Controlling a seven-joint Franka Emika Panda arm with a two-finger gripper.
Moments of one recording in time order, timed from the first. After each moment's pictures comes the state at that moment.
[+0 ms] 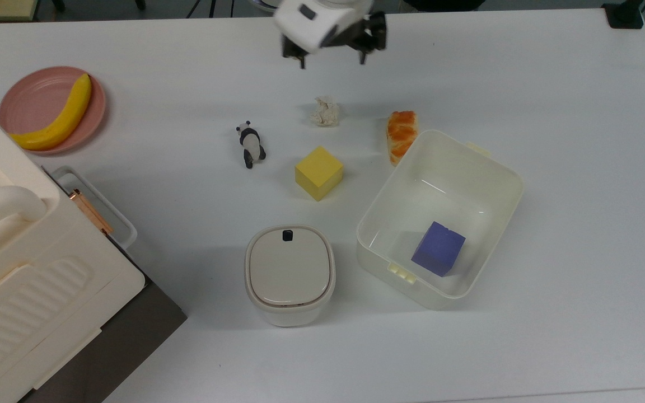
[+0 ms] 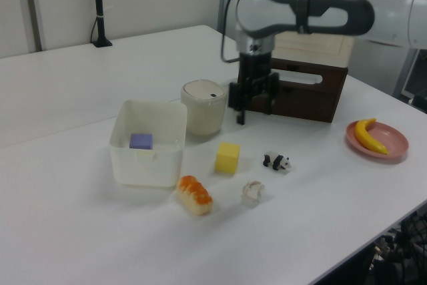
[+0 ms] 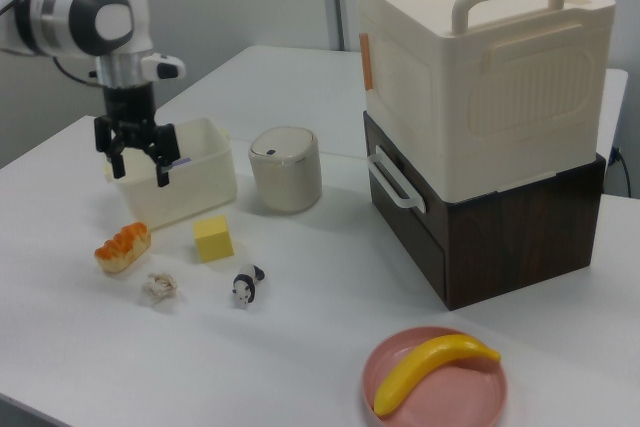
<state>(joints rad) 0.23 0.13 -0.02 -1.68 0.02 1.61 0.11</state>
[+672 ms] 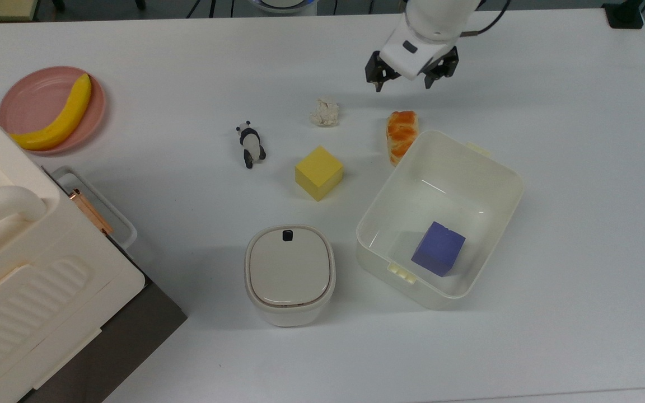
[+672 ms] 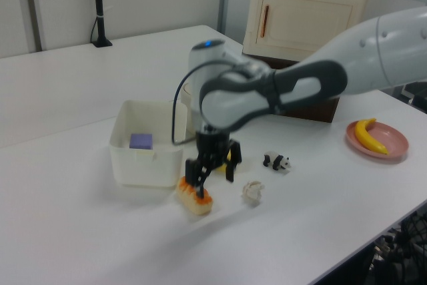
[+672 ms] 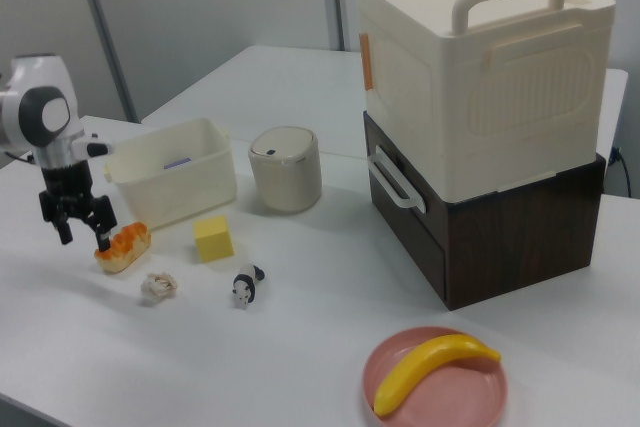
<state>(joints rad) 0.49 0.16 -0.01 -1.99 0.01 1.97 0.36</state>
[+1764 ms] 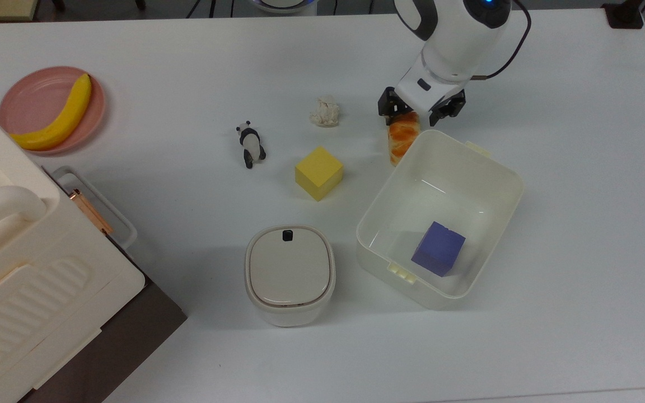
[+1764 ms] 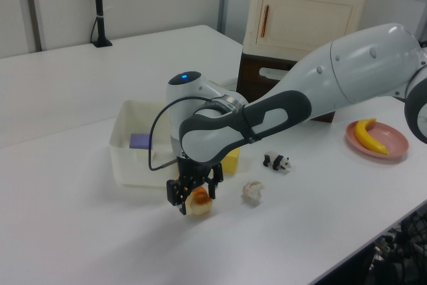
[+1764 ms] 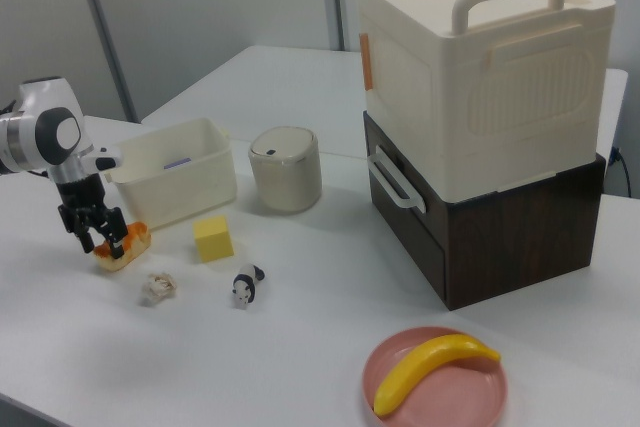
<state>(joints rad) 0.53 0.32 -0.02 -1.91 -0.06 2.09 0.48</state>
